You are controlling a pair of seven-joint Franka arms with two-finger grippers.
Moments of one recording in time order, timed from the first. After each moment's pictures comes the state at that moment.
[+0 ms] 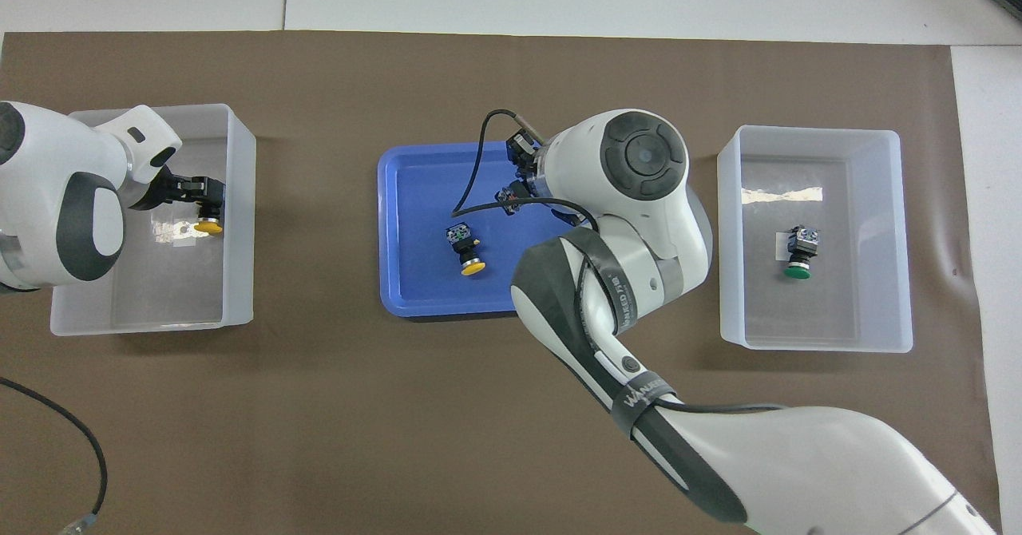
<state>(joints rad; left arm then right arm) 0.05 0.35 -0.01 -1.85 -0.01 2.29 0.12 0.45 0.42 0.02 -1.59 0.08 2.27 1.27</state>
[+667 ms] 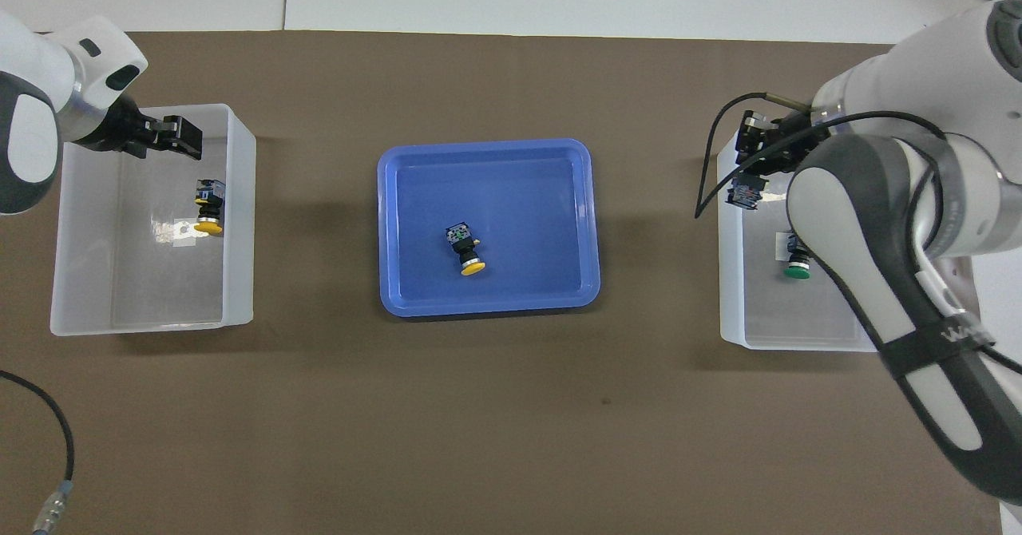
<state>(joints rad) -0.04 0.36 -0.03 -1.49 0.00 1.89 0.01 0.02 0.26 0.01 -1.65 0.08 1.98 0.32</state>
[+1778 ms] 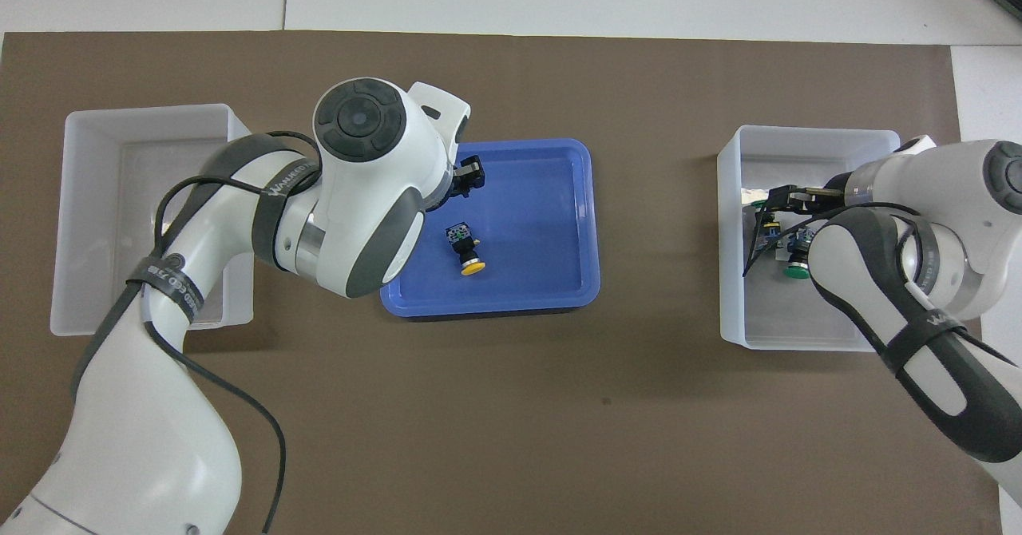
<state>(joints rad) -0.51 0.42 -0.04 -1.61 -0.02 2.12 -0.82 -0.10 0.27 0.03 -2.02 0.11 2.42 0.01</state>
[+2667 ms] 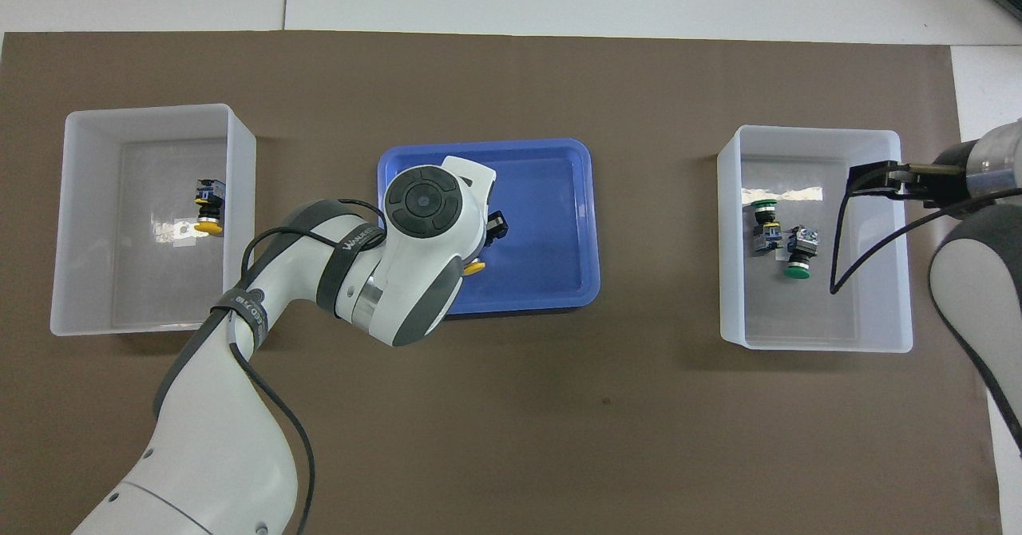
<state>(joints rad) -0.58 0.42 -0.04 -1.79 -0.02 2.27 -0.99 -0.08 -0.01 0.02 -1.83 -0.04 1.95 0.12</state>
